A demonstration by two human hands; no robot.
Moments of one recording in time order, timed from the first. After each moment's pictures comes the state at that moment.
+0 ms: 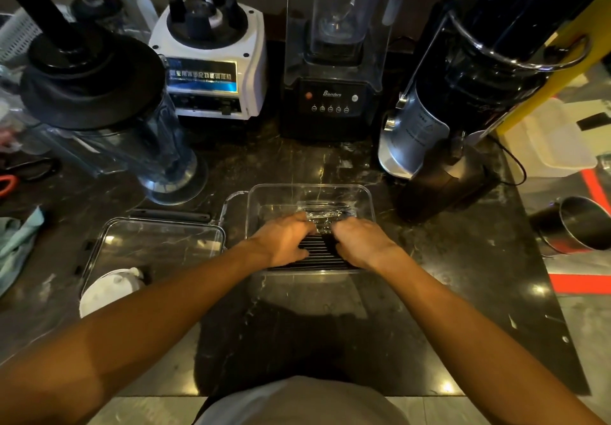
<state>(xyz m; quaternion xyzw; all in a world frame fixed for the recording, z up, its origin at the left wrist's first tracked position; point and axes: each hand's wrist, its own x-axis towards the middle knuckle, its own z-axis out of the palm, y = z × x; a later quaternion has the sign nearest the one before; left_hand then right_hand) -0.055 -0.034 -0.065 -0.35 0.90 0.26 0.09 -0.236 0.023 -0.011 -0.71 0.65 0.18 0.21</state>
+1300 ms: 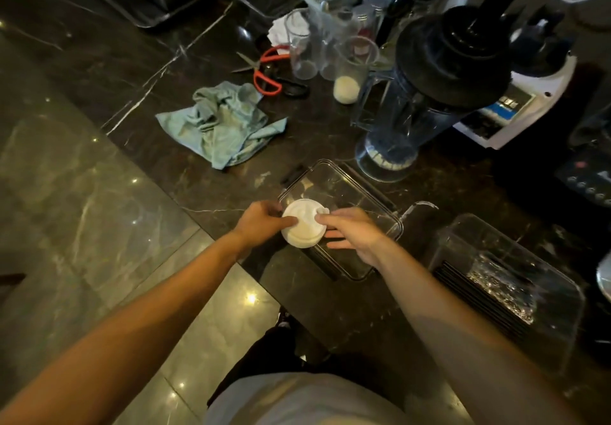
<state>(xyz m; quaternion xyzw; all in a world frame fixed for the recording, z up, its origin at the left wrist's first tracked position) 0.283 0.076 -0.079 -0.76 0.33 0.49 -0.26 0.081 -0.004 -0.054 -0.46 0.58 -0.03 0.67</state>
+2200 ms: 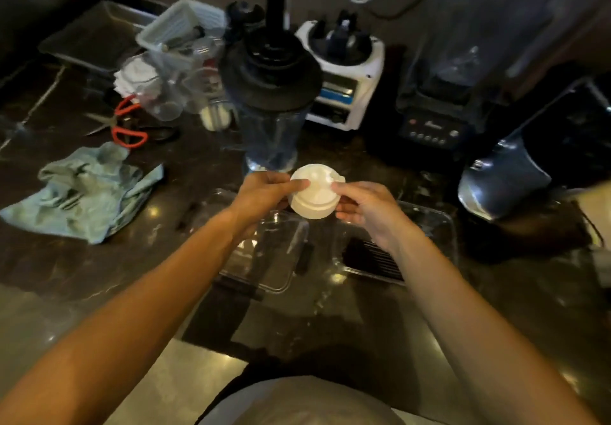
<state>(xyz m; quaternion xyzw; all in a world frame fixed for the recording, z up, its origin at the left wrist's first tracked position) 0.134 -0.037 0.023 -0.58 0.40 0.63 -0.35 -0.080 -0.027 0.030 -0.32 0.64 -0.35 0.61</state>
